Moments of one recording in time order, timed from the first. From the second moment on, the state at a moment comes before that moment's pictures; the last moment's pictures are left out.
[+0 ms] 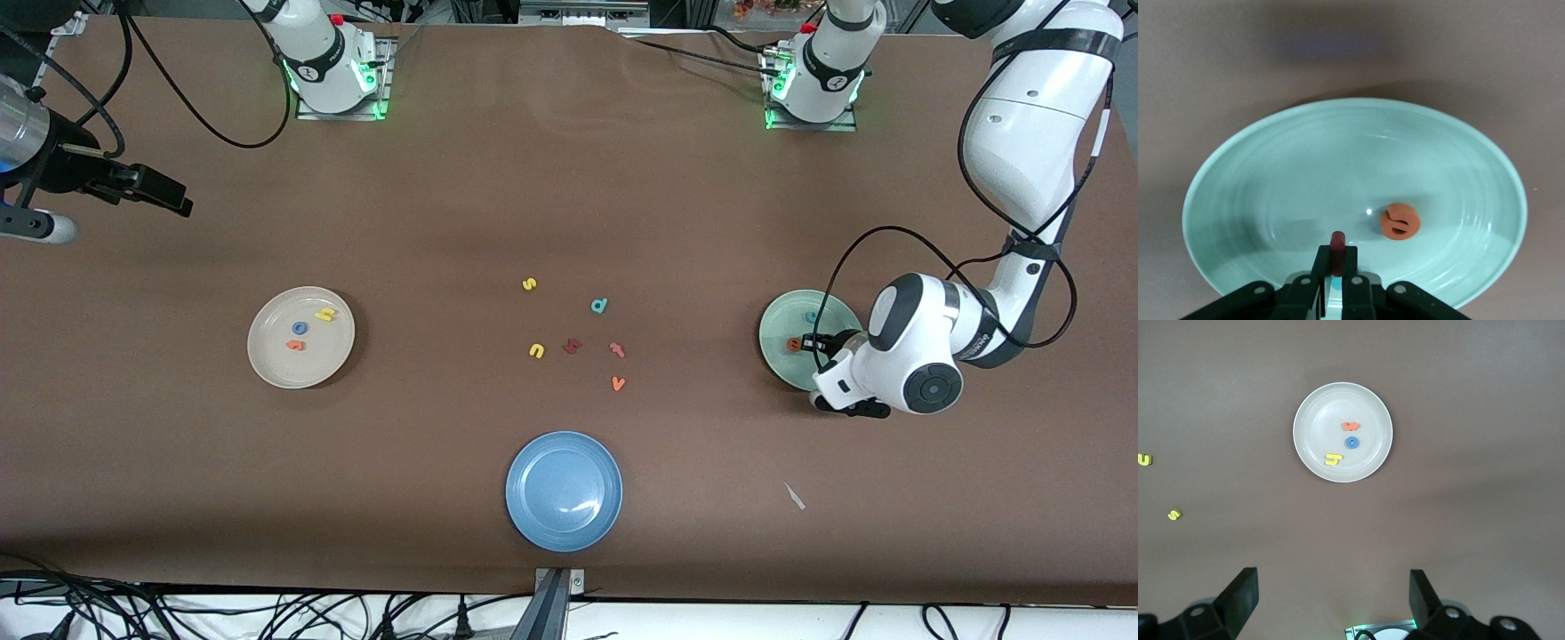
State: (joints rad) left arm 0.24 0.79 -0.40 -1.55 0.24 1.81 -0.11; right arm 0.07 0.00 -0.04 -1.64 0.03 1.52 0.20
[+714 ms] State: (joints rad) left arm 0.24 0.75 -0.46 -1.54 0.24 1.78 -0.11; right arm 0.07 0.02 -0.04 -1.64 0.03 1.52 0.20
